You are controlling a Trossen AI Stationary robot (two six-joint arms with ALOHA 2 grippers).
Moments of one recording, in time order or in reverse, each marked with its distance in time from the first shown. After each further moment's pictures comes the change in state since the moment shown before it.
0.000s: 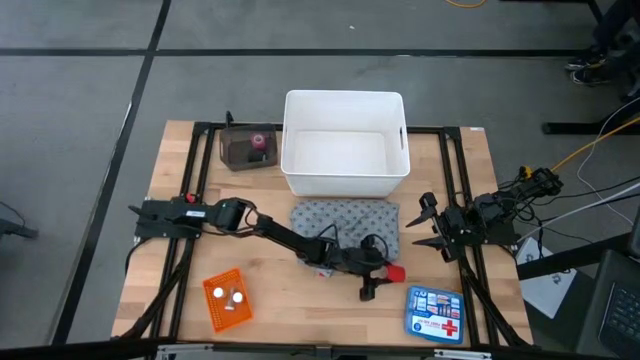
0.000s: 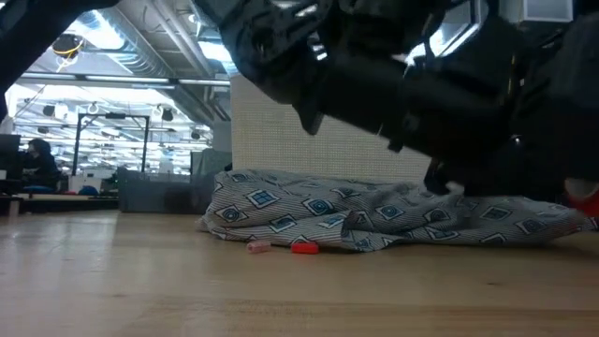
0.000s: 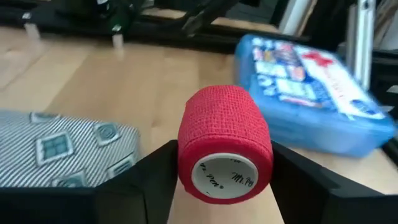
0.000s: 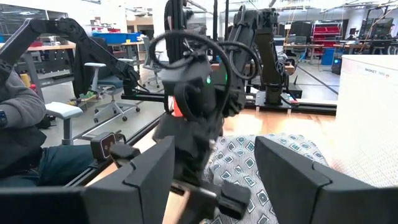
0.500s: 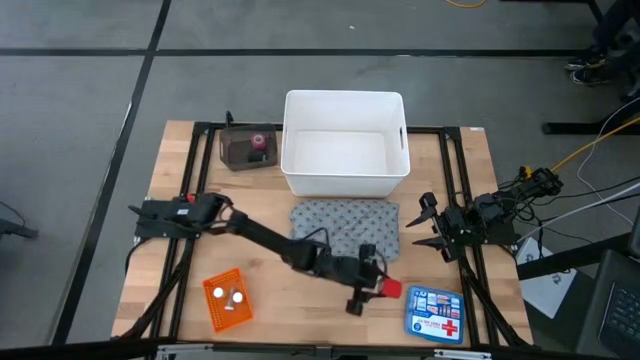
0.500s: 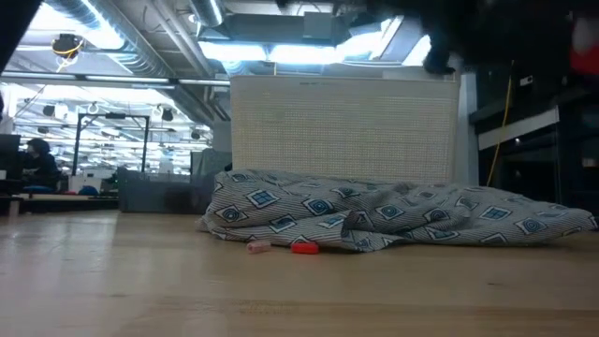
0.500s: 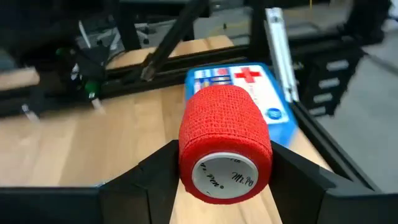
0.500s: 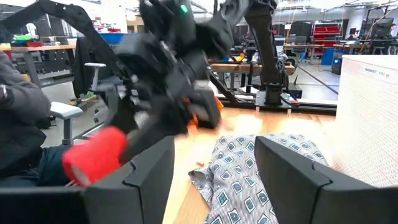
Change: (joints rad) left arm -0.088 -0.224 0.000 -0.266 0.001 0.248; right arm 0.000 0.000 0.000 0.000 0.000 0.000
